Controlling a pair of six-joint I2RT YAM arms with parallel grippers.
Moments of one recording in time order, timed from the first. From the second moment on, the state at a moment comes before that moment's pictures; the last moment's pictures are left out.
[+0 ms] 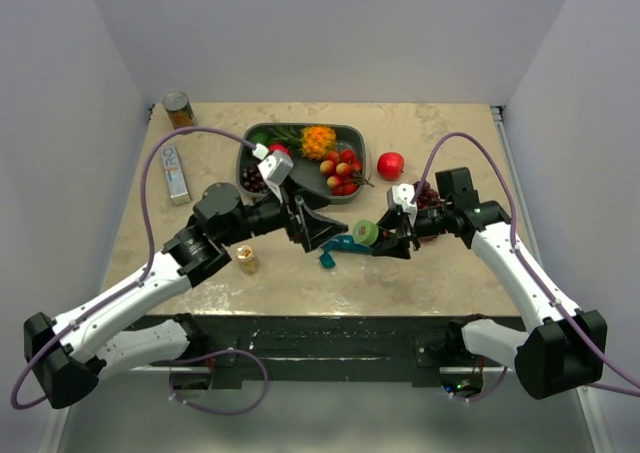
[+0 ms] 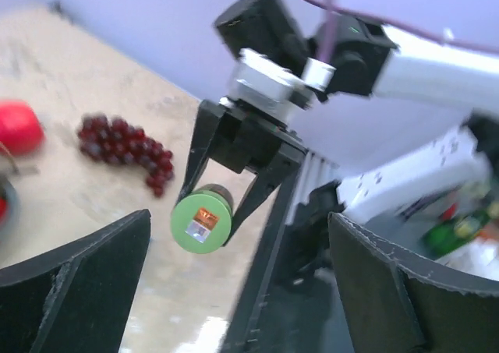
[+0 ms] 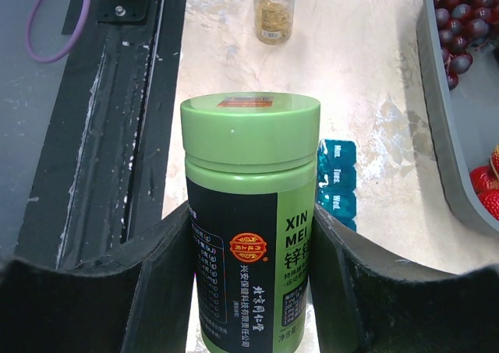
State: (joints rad) left arm -0.80 0.97 0.88 0.14 0.43 -0.37; right arm 0.25 1.14 0.91 -0.73 -1.14 -0.90
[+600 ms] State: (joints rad) left arm -0.97 1.27 1.06 -0.13 0.01 -0.92; right arm 0.25 1.14 0.91 -0.71 -1.14 -0.89
